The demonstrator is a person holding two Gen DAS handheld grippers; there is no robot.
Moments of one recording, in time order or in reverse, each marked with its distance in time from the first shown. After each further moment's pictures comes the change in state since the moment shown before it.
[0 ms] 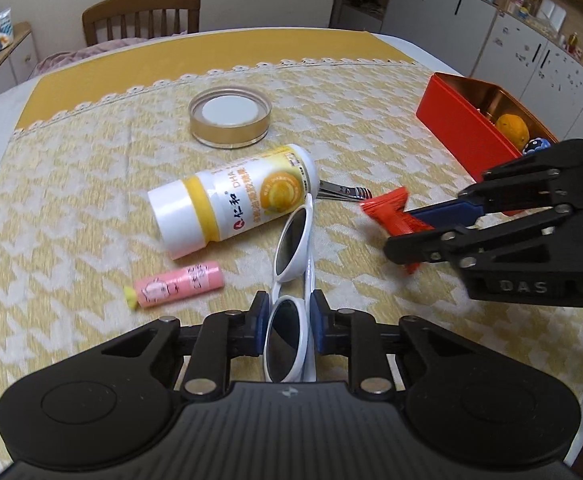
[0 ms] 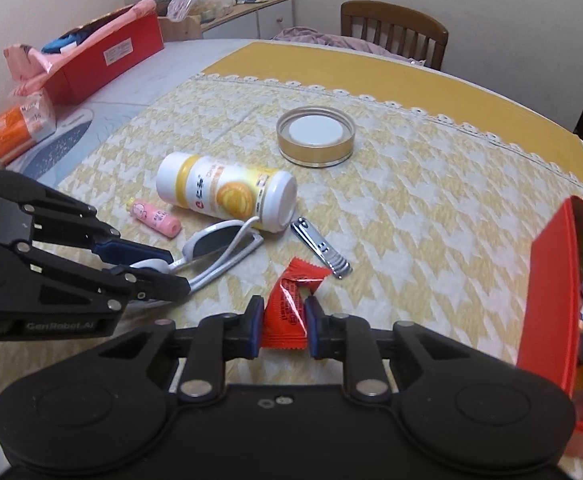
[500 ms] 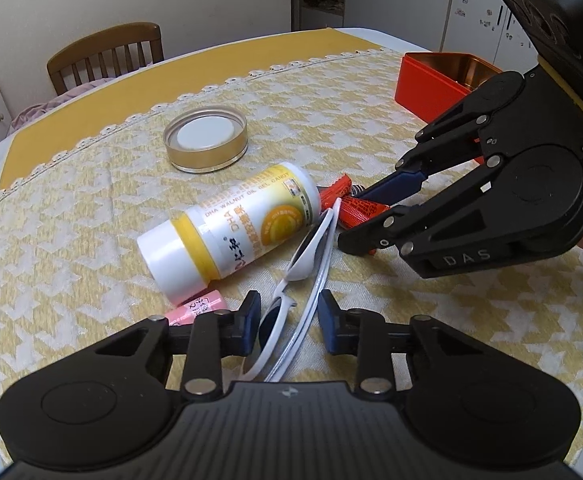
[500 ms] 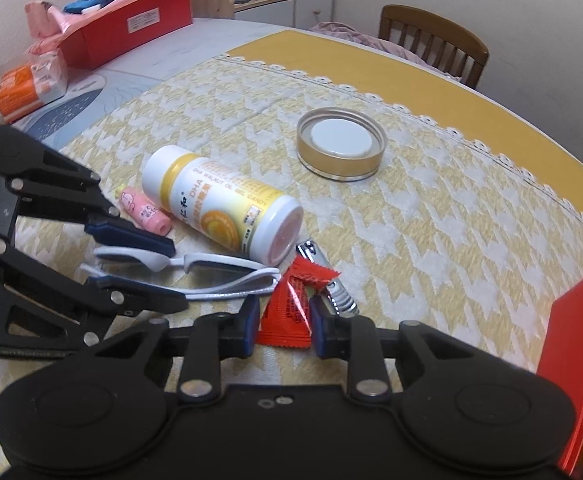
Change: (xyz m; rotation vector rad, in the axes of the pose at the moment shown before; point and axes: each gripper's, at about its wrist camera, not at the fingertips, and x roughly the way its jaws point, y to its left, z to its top) left arm 0.012 -0.005 0.003 0.203 -0.036 0.014; right arm 0.036 0.001 0.020 -0.147 0.032 0.011
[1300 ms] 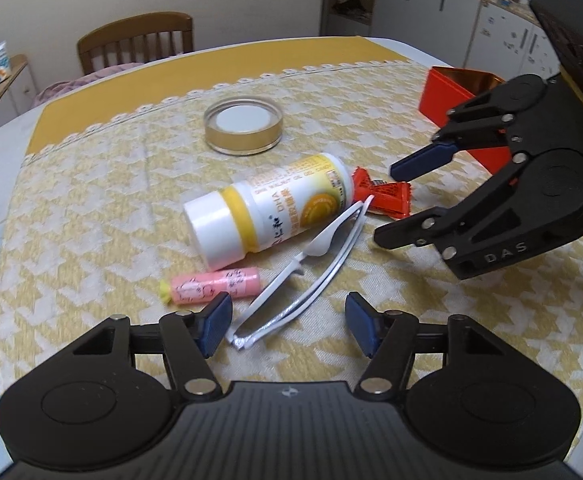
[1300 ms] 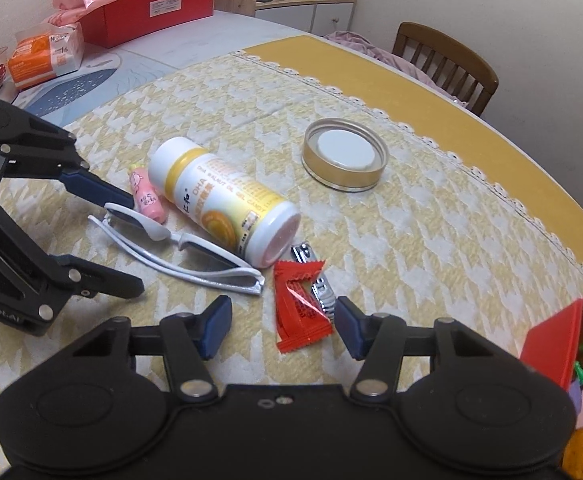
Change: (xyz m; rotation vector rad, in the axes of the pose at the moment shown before) left arm -0.017 0.016 -0.015 -0.085 -0.010 0.011; right arm -0.007 0.007 0.001 -0.135 0.001 -0.037
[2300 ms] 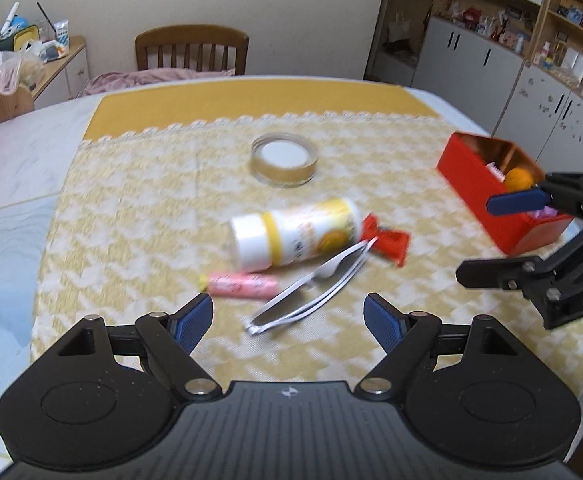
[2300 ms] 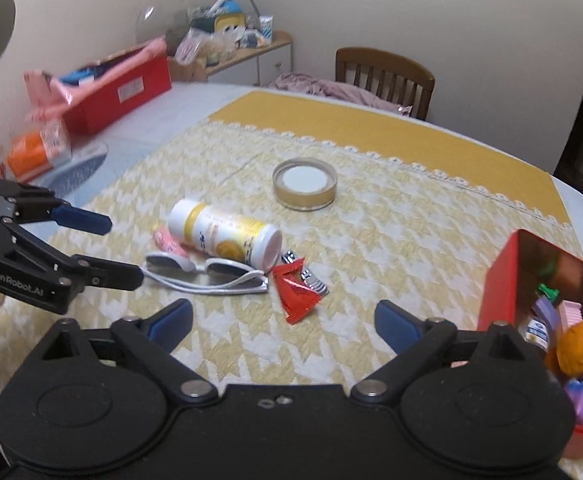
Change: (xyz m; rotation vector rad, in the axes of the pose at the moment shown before) left arm -0.051 0.006 -0.006 -0.198 -0.073 0.059; right arm -0.075 -0.002 -0.028 0.241 -0.135 -0.028
